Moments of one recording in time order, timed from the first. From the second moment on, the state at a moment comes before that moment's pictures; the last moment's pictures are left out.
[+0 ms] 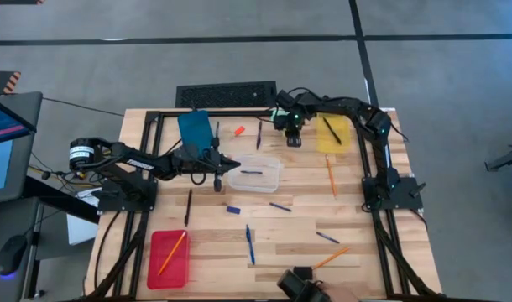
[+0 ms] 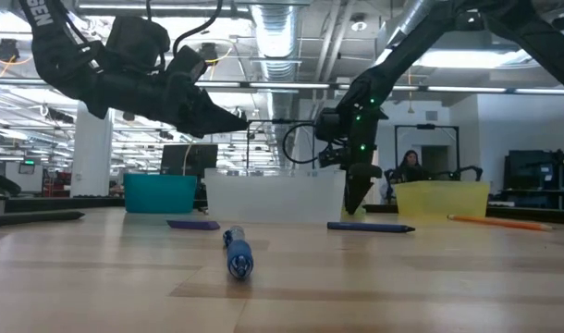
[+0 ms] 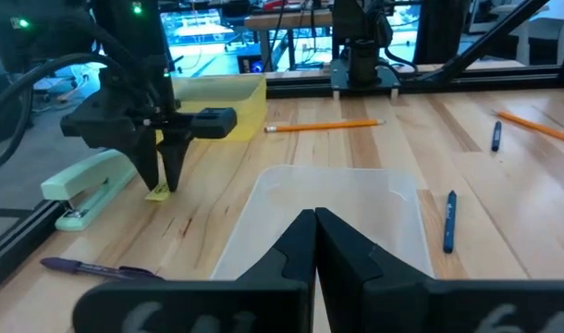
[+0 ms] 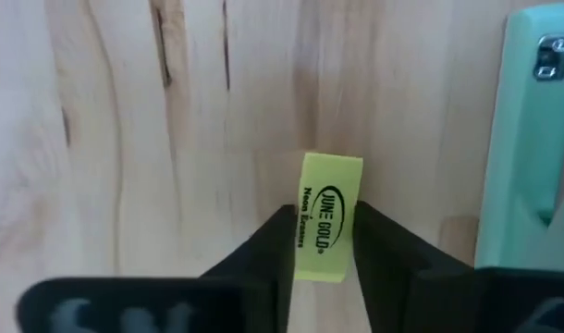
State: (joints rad) left arm 0.25 1.44 0.36 0.90 0.13 0.11; right arm -0.68 2.11 1.49 -0.80 -0.06 -0.68
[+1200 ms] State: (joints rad) left arm 0.46 1.45 0.51 0.76 0.27 -0.83; right arm -0.37 1.80 1.49 -0.59 -0.08 -0.52
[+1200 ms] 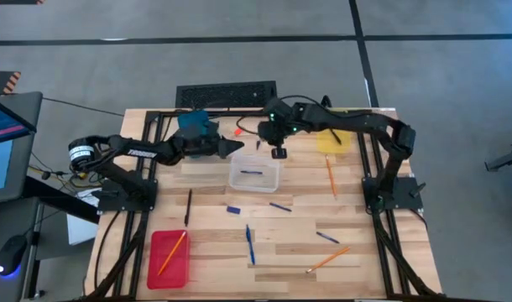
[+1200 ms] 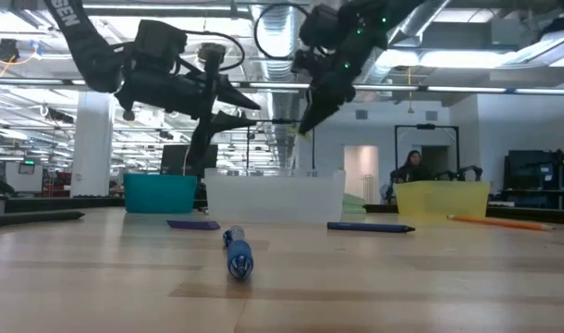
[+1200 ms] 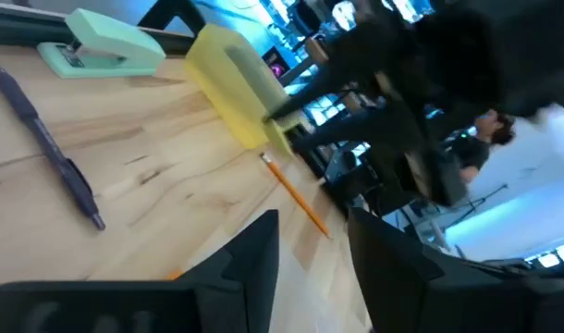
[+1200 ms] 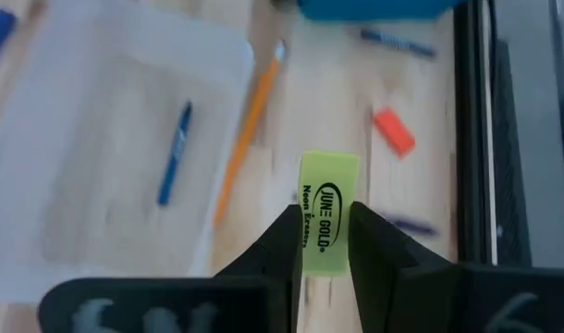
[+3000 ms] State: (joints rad) left arm 0.45 1.59 0.64 0.77 0.29 -0.74; right arm -0.26 1.80 1.49 -0.49 0.02 -0.58
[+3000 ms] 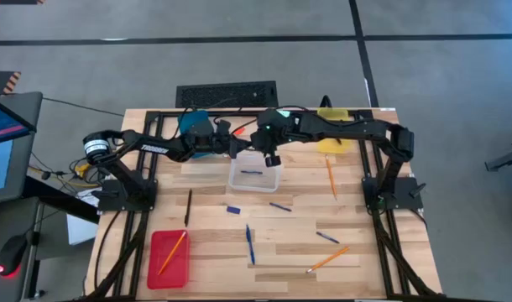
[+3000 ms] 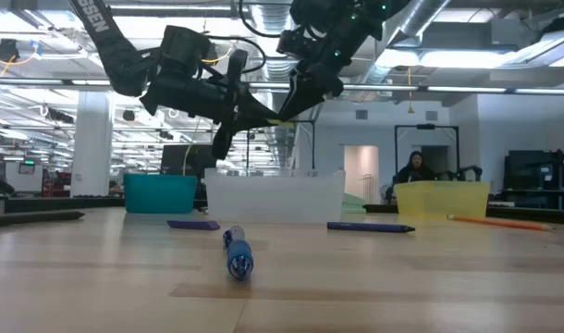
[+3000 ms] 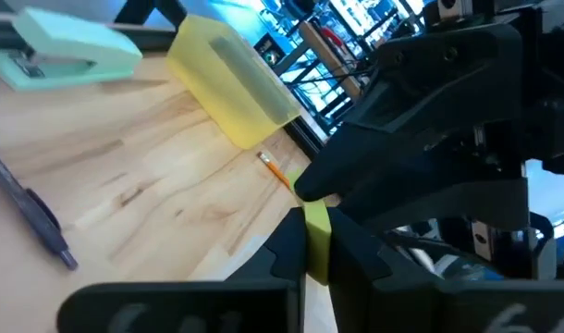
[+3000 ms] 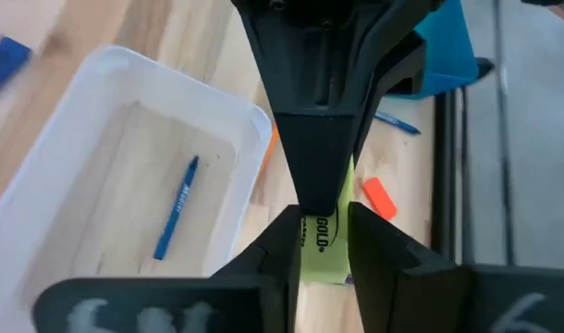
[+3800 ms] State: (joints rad) left arm 0.48 1.43 0.75 0.22 0.27 -0.11; right arm -0.23 1.41 1.14 -0.59 0.24 -0.39
